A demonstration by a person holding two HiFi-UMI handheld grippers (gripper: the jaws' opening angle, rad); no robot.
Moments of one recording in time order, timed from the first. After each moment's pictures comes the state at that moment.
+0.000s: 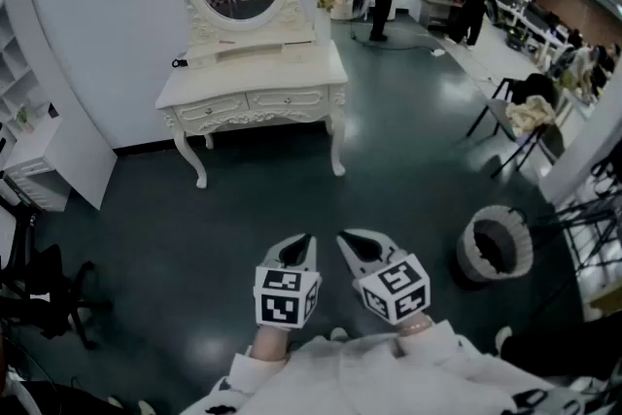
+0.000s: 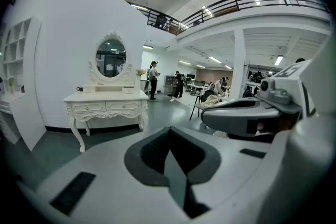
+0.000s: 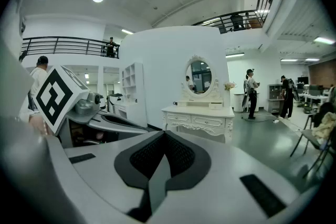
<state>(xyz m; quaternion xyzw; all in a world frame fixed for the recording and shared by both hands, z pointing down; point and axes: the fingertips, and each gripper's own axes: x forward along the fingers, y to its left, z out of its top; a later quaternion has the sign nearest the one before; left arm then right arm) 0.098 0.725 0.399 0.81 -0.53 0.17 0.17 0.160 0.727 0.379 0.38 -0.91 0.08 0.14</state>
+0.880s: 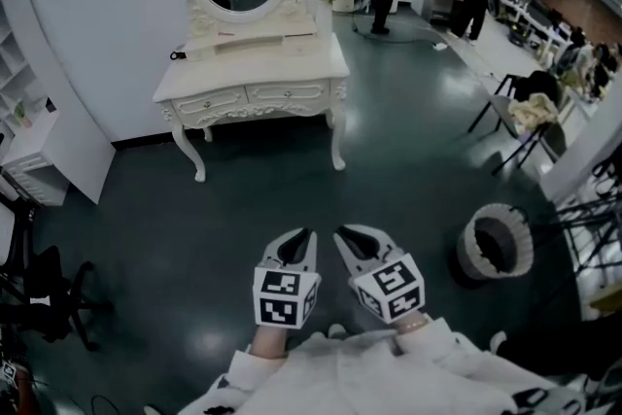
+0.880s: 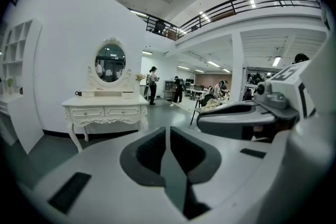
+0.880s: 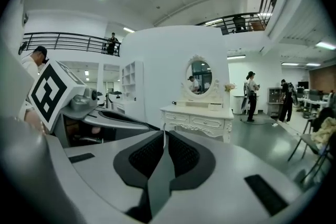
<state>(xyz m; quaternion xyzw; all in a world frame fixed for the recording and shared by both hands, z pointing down) 0.090 0.703 0.395 0.82 -0.53 0.15 0.14 0.146 0.705 0.387 0.38 -0.91 0.07 0.14</state>
